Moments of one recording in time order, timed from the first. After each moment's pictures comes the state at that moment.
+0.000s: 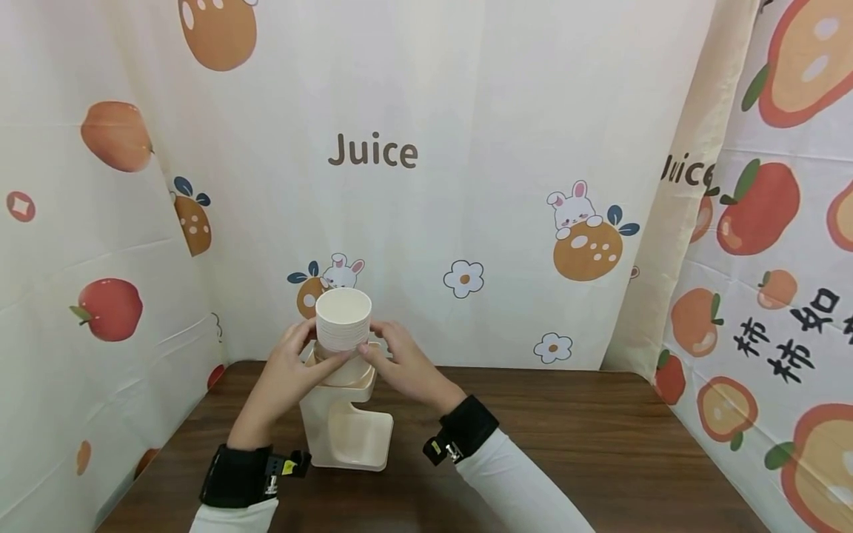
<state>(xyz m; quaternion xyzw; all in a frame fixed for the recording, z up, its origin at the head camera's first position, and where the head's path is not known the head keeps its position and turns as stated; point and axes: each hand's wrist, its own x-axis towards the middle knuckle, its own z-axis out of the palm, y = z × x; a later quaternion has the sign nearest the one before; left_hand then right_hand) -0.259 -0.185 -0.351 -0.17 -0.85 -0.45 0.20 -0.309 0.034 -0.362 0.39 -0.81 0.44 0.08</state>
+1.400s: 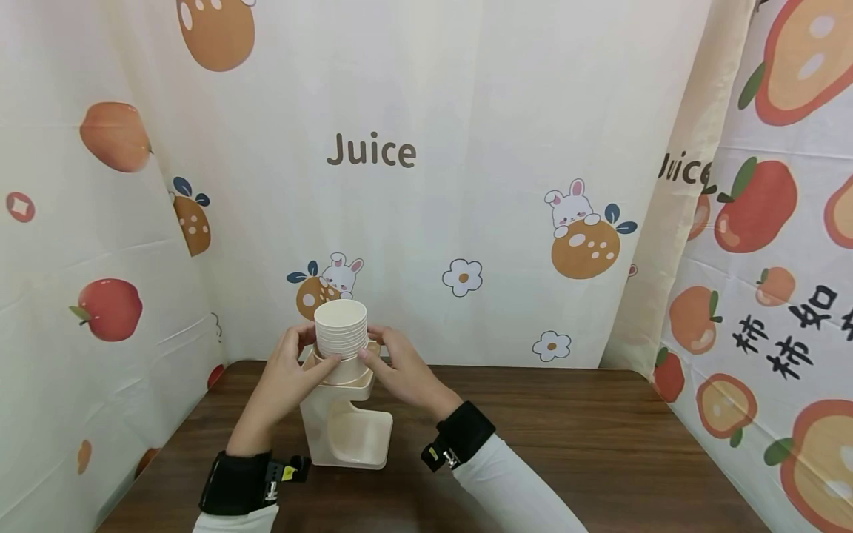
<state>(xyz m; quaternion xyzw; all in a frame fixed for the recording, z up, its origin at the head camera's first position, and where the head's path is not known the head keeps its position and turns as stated) -0.253 -0.184 -0.354 -0.14 -0.86 -0.46 0.19 -0.308 0.031 -0.375 0.37 -0.81 0.44 0.09</state>
